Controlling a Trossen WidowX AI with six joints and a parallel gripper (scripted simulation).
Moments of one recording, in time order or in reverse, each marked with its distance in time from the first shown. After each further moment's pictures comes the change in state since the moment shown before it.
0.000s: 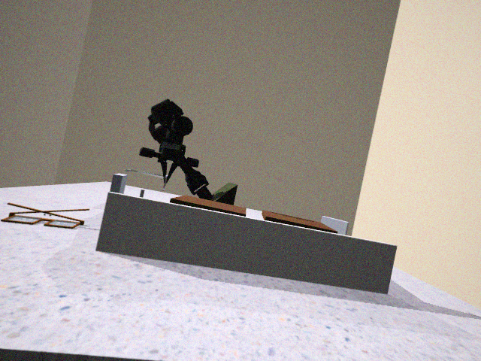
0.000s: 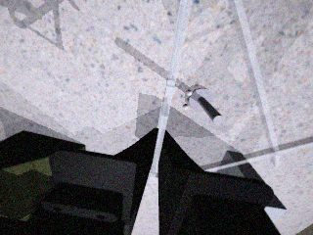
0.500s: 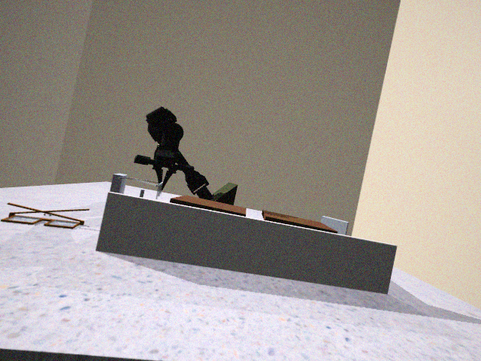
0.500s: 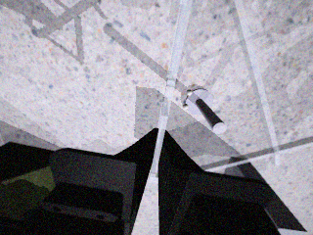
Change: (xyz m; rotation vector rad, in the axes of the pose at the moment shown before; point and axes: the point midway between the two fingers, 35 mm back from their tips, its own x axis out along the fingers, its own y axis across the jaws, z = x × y) arm 0.026 -0.011 0.000 0.045 -0.003 0.000
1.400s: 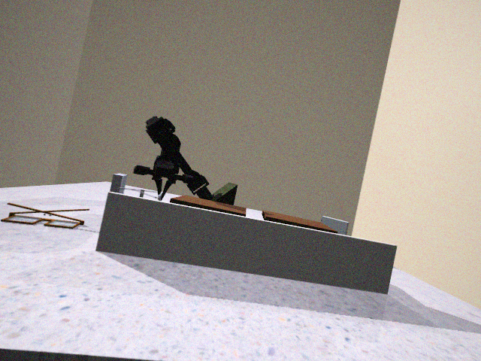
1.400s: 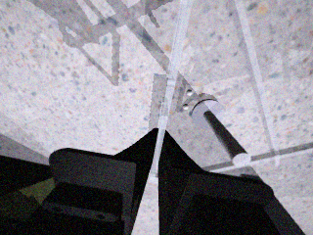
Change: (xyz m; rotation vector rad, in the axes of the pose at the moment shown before) arm 0.033 0.005 0.005 -0.010 0.005 -0.006
